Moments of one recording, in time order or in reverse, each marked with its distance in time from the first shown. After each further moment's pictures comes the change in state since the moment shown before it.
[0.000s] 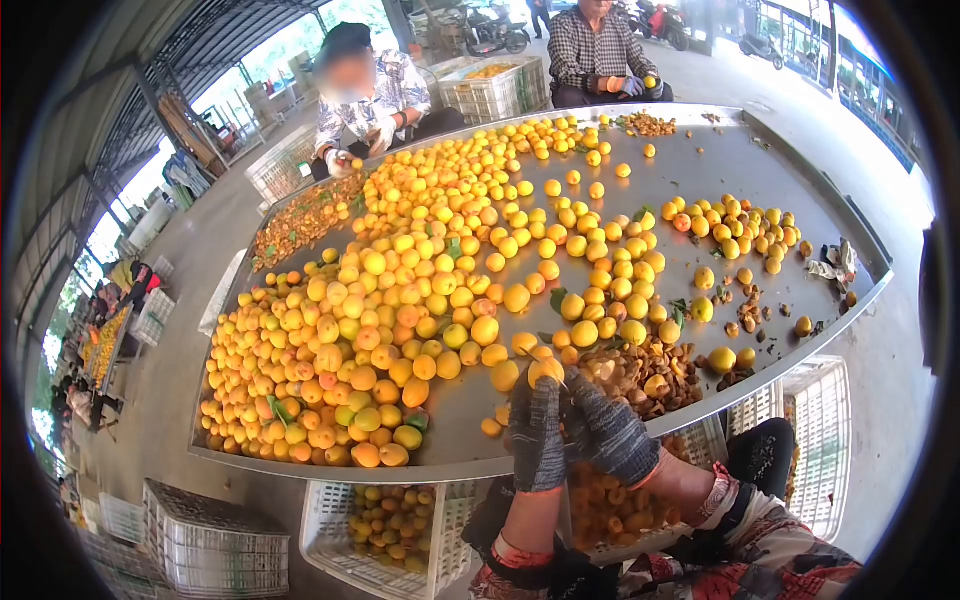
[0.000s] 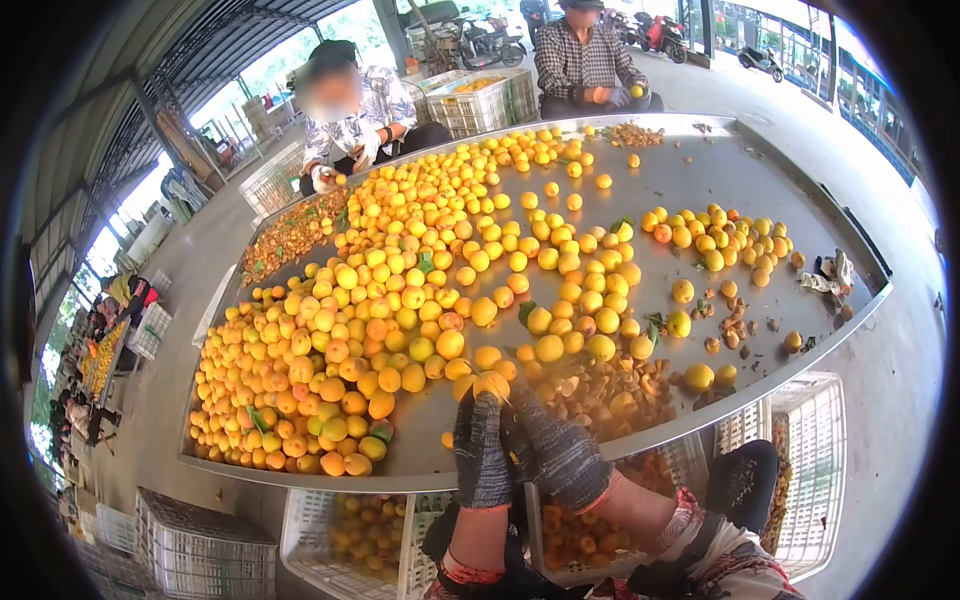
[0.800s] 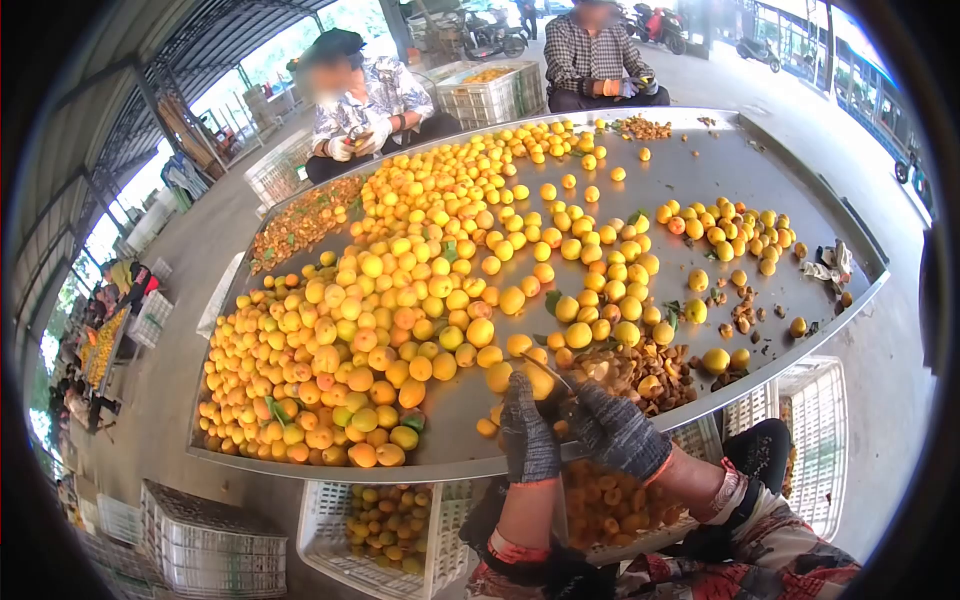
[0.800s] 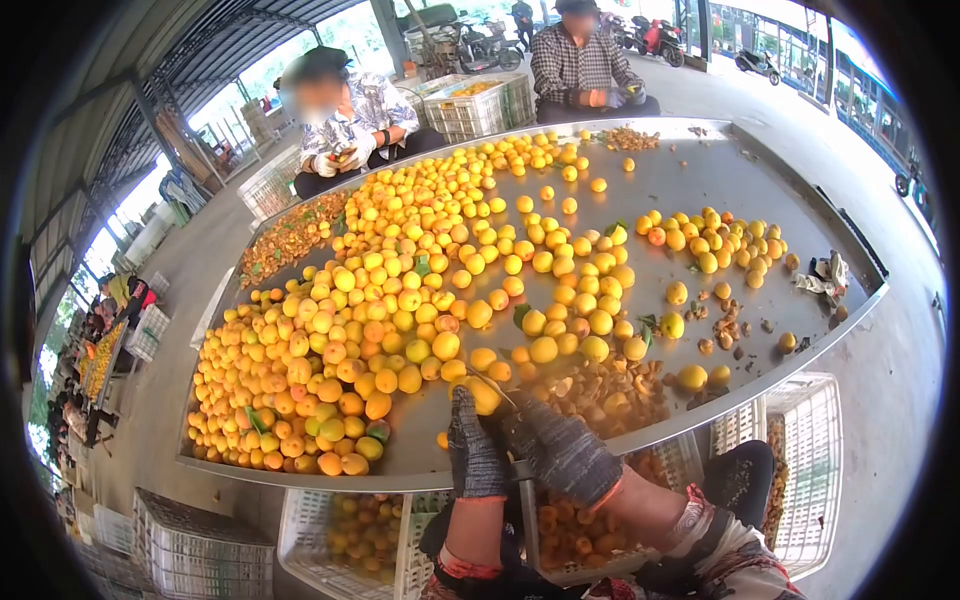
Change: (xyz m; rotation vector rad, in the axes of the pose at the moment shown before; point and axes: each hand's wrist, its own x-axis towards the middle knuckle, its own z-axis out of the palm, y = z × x) left_hand 0.010 -0.004 0.004 -0.206 0.080 -0.215; right_hand -0.006 0.002 -0.008 0.296 0.065 -0.075
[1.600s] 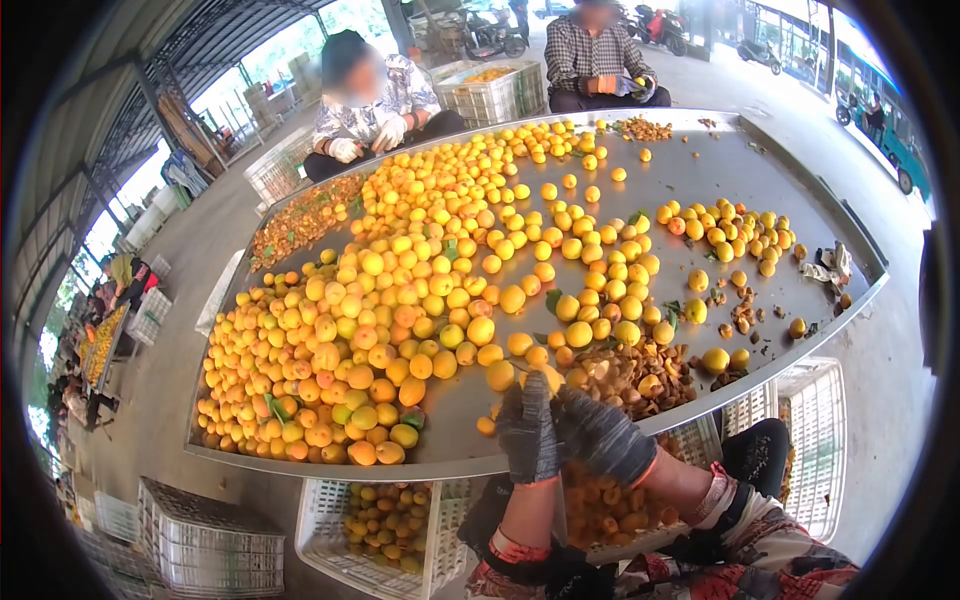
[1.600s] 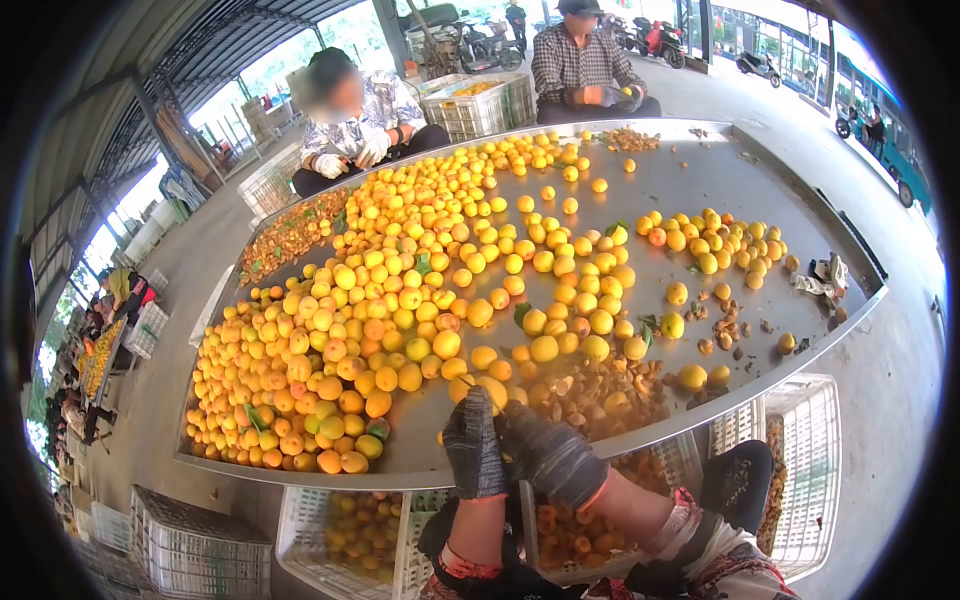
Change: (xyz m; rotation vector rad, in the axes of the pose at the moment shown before) left_hand -0.003 -0.004 -0.013 0.383 0.096 0.222; right_hand -0.001 0.032 0.013 -0.318 -0.190 -0.033
